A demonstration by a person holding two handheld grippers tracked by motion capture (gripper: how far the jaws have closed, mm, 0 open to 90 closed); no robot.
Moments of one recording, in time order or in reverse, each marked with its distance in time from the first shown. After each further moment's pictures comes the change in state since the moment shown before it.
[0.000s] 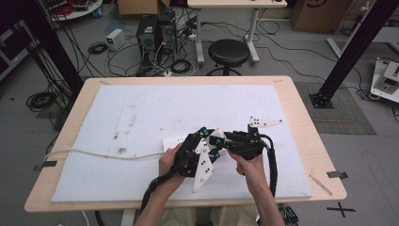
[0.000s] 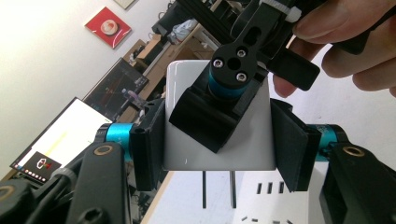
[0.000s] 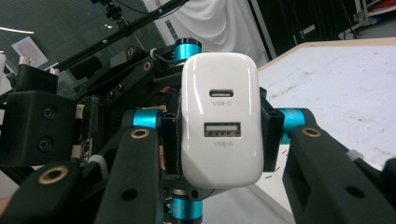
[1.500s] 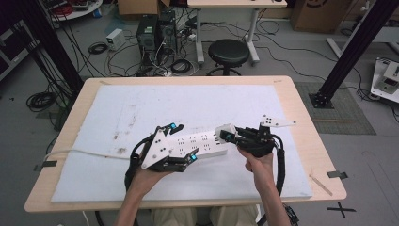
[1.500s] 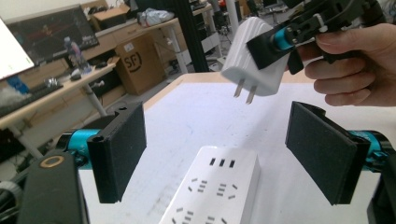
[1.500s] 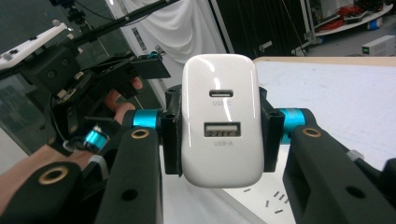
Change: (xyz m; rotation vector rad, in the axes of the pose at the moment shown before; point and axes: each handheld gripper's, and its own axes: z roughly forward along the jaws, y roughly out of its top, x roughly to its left) left arm 0.056 -0.044 -0.052 -0.029 -0.157 -0.570; right arm -0.001 0.005 -0.027 -0.040 -0.154 -0.055
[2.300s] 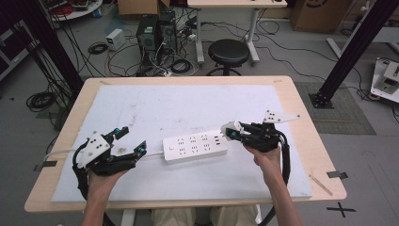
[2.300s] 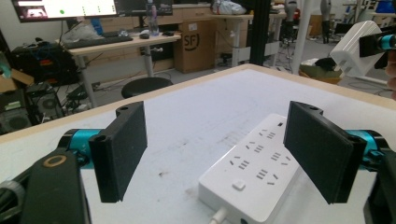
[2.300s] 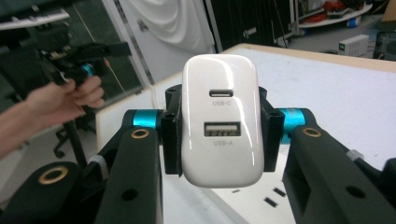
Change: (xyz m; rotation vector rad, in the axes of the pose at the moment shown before) left arm 0.054 -0.038 -0.099 0.018 0.247 -0.254; right arm -0.013 0.014 -0.010 0.094 -0.068 -0.109
